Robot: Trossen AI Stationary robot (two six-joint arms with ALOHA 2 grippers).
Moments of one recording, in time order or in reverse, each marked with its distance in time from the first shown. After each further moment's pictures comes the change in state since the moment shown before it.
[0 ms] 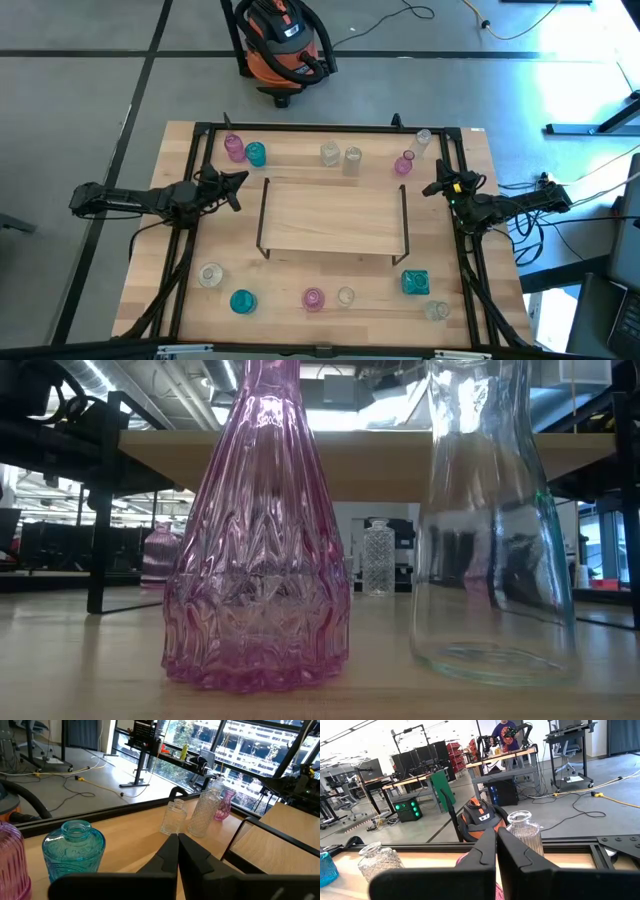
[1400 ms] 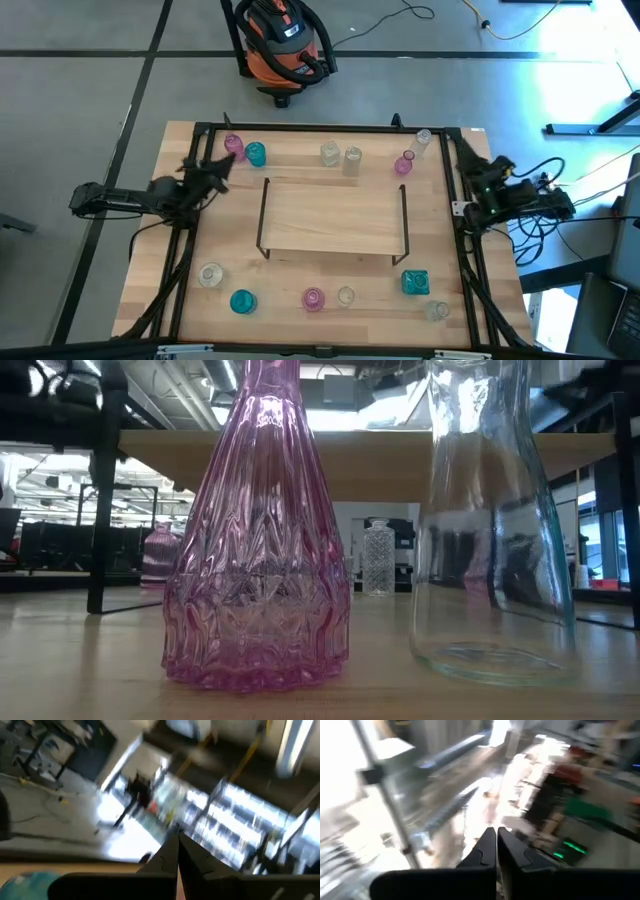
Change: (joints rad) left arm 0.001 0.000 -0.001 0.460 -0.128 -0.091; right arm -0.118 0.003 0.062 0.931 -0.588 0.006
